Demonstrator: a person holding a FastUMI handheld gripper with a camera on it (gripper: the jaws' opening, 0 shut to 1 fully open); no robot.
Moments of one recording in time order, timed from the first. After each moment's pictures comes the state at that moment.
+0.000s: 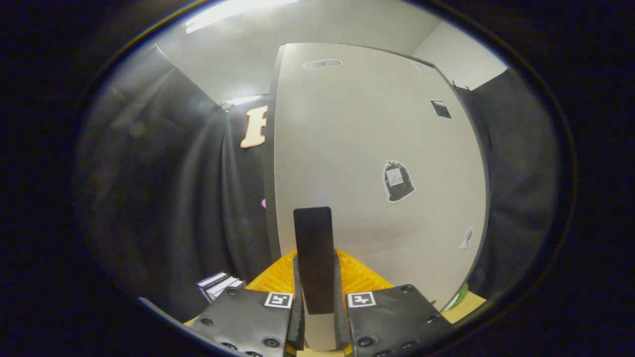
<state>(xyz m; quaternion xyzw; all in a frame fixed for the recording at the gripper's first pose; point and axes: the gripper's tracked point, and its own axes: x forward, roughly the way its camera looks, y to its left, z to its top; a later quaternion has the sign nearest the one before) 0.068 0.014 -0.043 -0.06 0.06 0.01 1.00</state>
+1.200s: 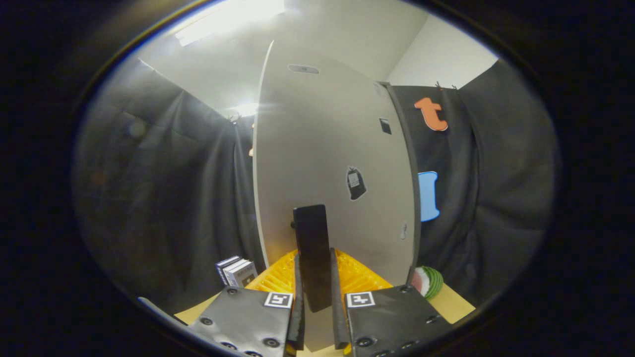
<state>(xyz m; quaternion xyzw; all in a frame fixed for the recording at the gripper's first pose) -0.076 -0.074 0.008 -0.04 0.07 0.03 1.00</state>
